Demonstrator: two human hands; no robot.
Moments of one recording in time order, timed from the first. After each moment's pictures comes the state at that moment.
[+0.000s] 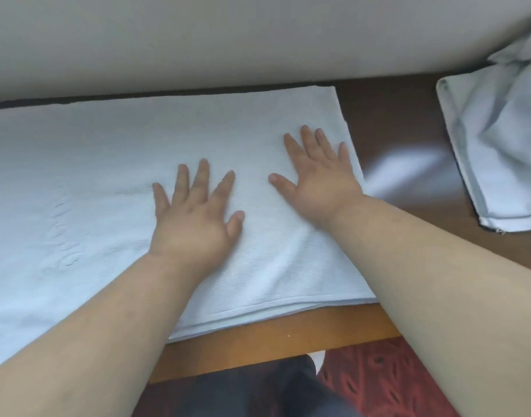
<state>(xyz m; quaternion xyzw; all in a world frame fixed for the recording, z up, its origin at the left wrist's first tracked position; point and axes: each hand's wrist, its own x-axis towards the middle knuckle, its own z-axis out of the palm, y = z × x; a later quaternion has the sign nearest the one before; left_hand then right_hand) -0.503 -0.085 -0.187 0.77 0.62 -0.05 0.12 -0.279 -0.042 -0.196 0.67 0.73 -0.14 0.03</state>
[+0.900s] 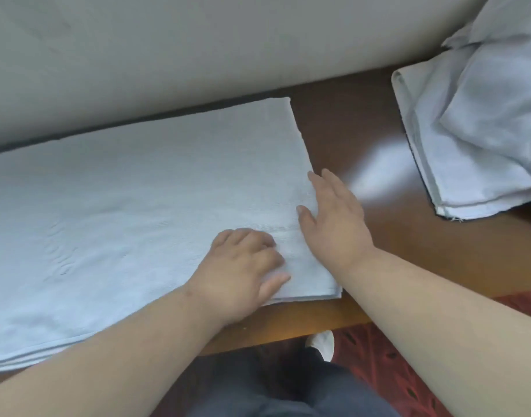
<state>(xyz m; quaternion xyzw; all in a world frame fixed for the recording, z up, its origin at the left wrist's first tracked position) -0.403 -0.147 -0.151 0.90 0.40 -0.03 0.18 -0.200 -0.130 -0.179 0.73 0.61 -0.26 -0.18</state>
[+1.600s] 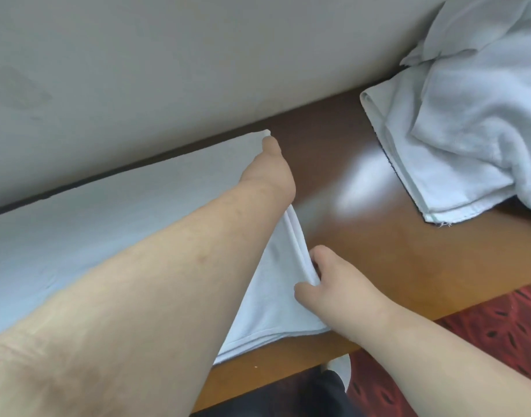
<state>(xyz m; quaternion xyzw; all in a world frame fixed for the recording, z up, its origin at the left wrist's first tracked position) -0.282 0.005 -0.116 0.73 0.62 -0.12 0.28 -0.214 -0.174 -0.128 0.73 0.44 -0.50 -0.13</state>
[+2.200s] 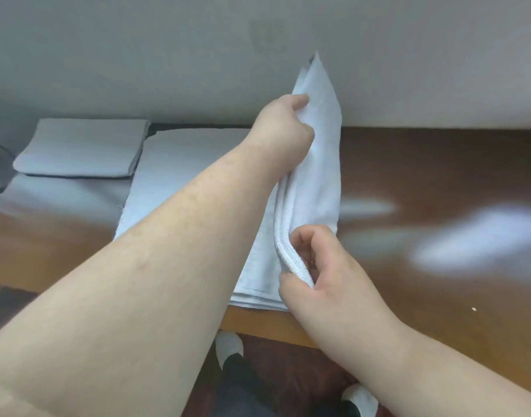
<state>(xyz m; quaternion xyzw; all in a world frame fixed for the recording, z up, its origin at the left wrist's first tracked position) -0.509 -0.042 -0.022 0.54 0.70 0.29 0.37 -0.386 -0.199 -0.048 0.51 0.61 -0.56 -0.24</state>
